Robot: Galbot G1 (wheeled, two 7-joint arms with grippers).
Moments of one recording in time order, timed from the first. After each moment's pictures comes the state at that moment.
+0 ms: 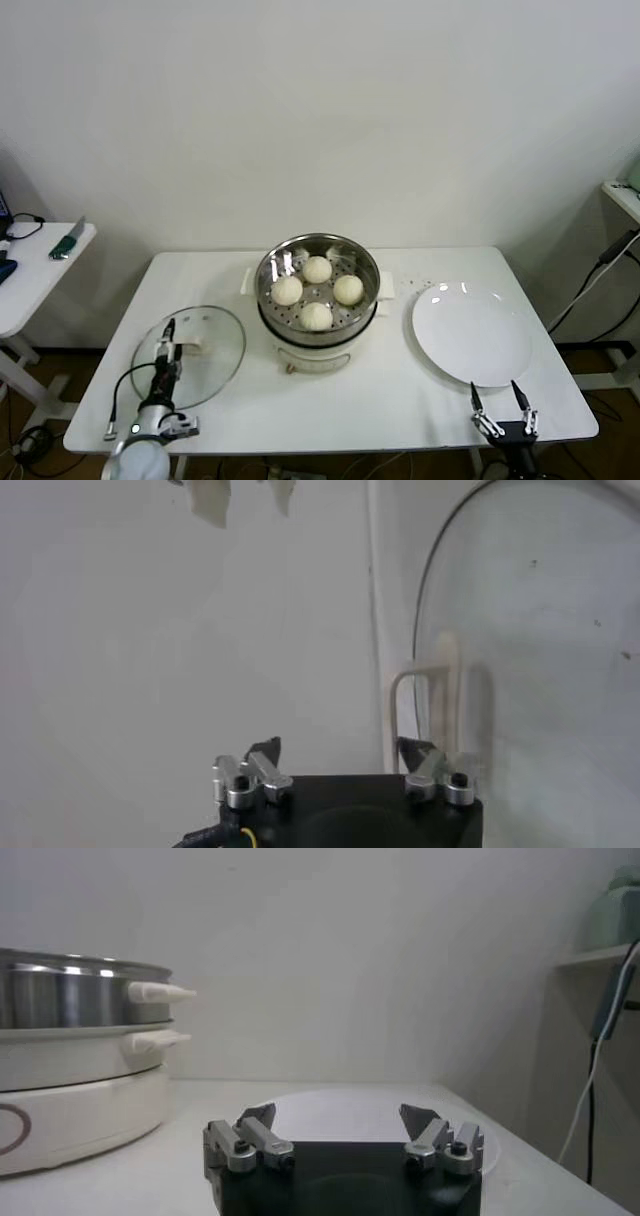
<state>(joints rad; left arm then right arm) 1.29 -1.35 -0.64 -1.43 1.40 0.02 -0.31 -1.65 1.21 0.59 1.61 0.38 0.51 -0.06</state>
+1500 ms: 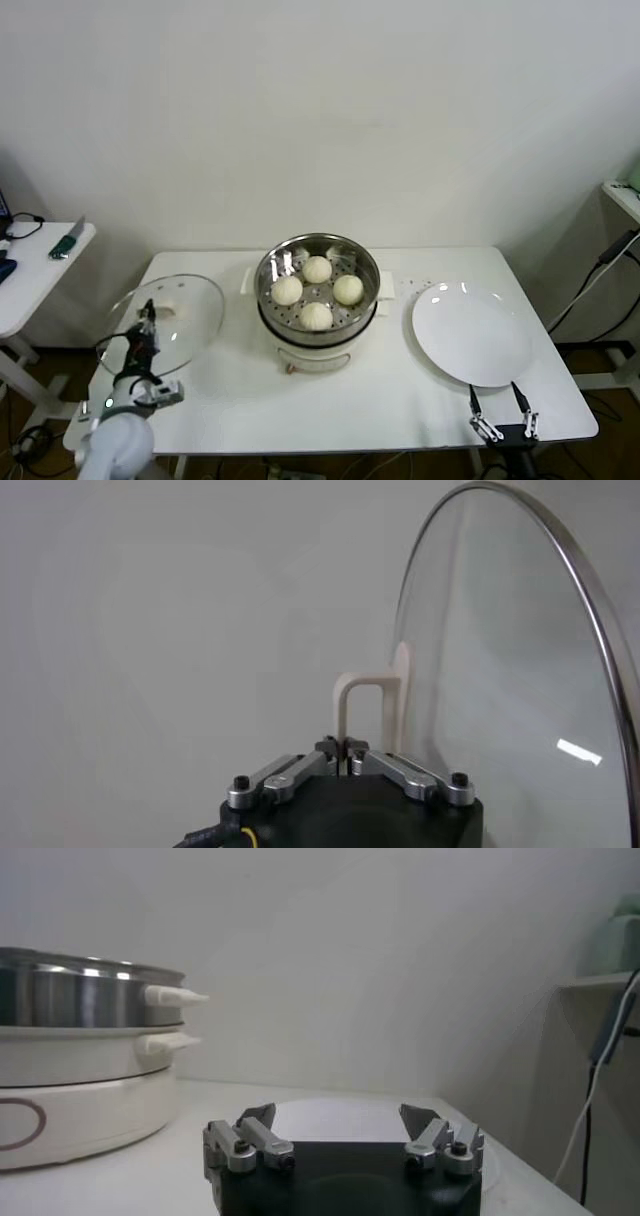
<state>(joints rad) 1.33 -1.19 -0.59 -1.76 1.13 0.27 -0.08 -1.69 1.23 0.61 1.66 0.30 0.50 -0.04</state>
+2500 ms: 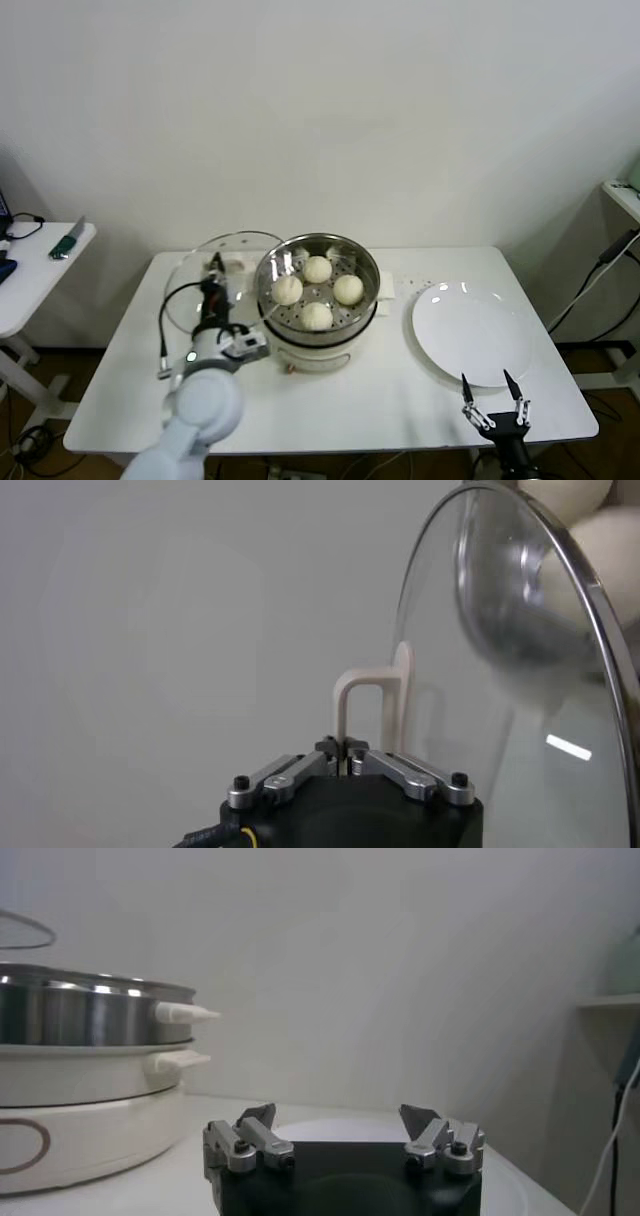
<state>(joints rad) 1.09 -1.22 -0.13 -2.01 1.31 0.72 0.24 -1.65 1.23 0.59 1.67 0.27 0.49 -0.03</state>
